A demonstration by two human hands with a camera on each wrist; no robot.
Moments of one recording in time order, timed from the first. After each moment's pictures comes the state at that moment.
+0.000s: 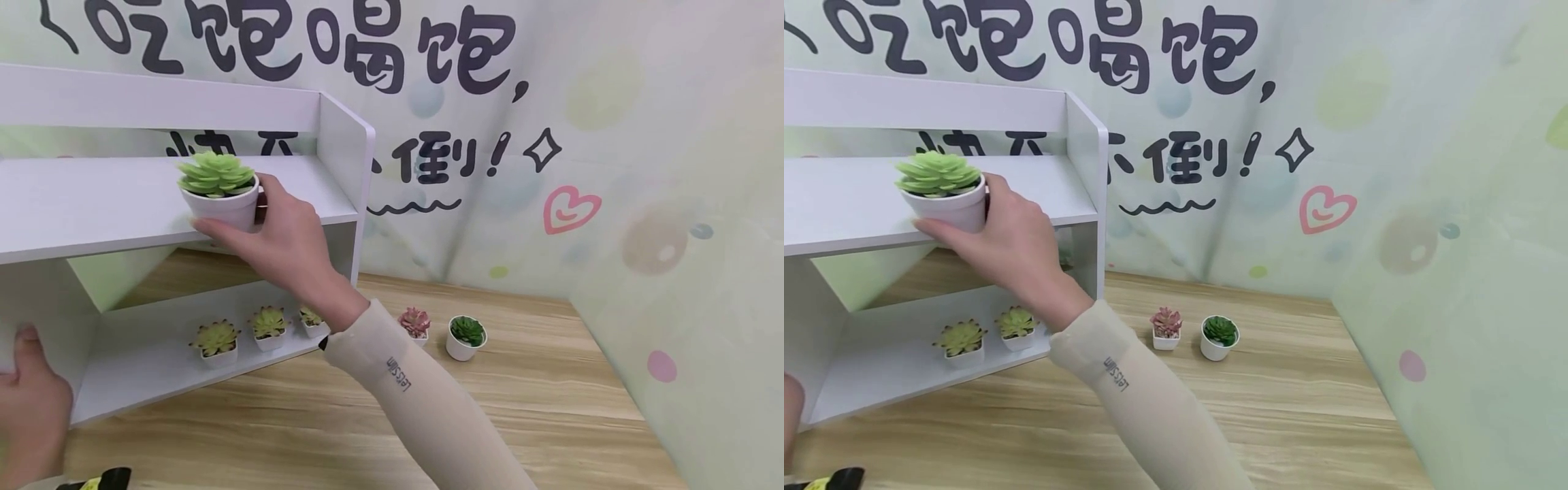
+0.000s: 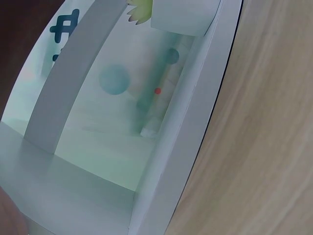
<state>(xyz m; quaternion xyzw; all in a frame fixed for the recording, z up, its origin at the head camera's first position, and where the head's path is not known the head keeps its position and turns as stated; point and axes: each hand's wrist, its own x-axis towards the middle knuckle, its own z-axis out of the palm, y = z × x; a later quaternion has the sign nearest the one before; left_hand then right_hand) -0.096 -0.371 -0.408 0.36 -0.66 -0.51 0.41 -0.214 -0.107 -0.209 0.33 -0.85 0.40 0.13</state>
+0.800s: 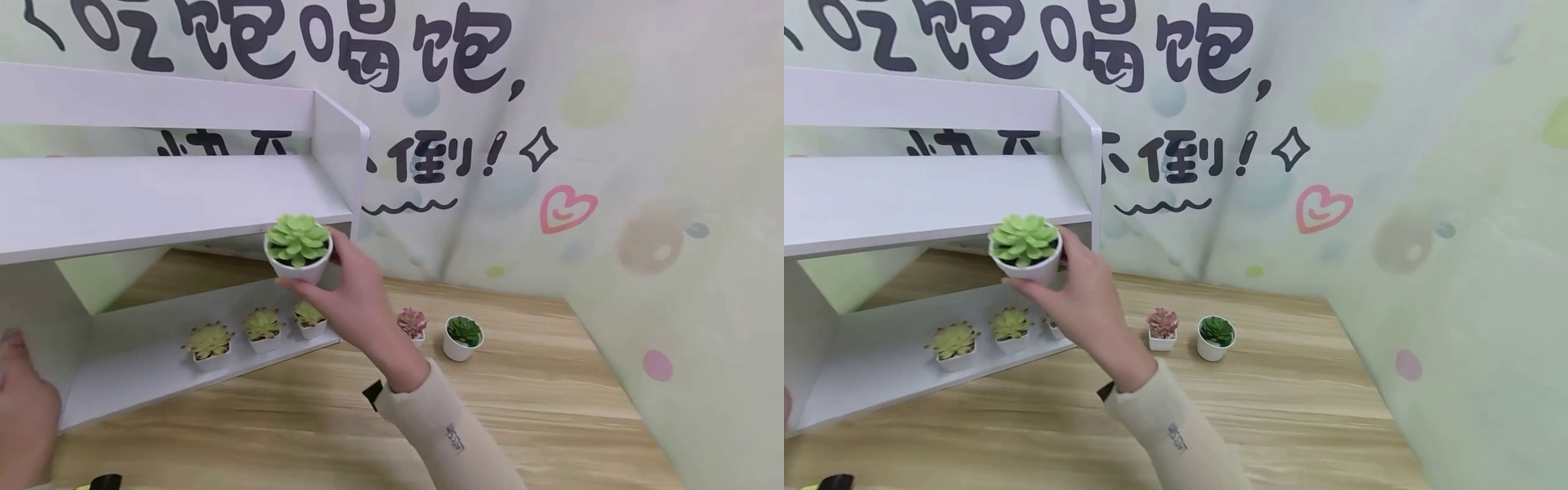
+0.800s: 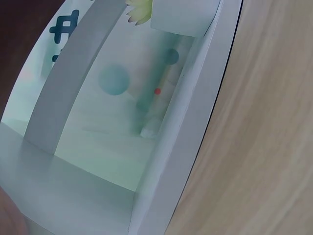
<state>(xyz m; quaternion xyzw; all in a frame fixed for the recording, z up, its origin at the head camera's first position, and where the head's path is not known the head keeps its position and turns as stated) -0.099 -0.380 -0.415 0.39 -0.72 -0.43 0.37 -0.206 -0.025 -0.263 0.33 -0.80 0.48 0.13</state>
